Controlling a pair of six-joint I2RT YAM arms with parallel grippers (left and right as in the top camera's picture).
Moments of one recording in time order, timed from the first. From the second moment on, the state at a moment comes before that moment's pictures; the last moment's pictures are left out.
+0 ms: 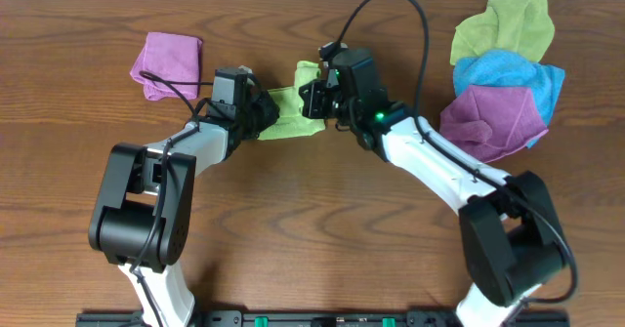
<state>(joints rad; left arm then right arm) -0.22 1.95 1.01 0.10 0.36 -0.78 0.52 1.86 1.24 -0.04 -0.25 0.56</state>
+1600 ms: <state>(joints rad) 0.06 1.74 1.06 -0.11 0.42 -0.69 0.61 2.13 1.47 -0.04 -0.41 0.51</state>
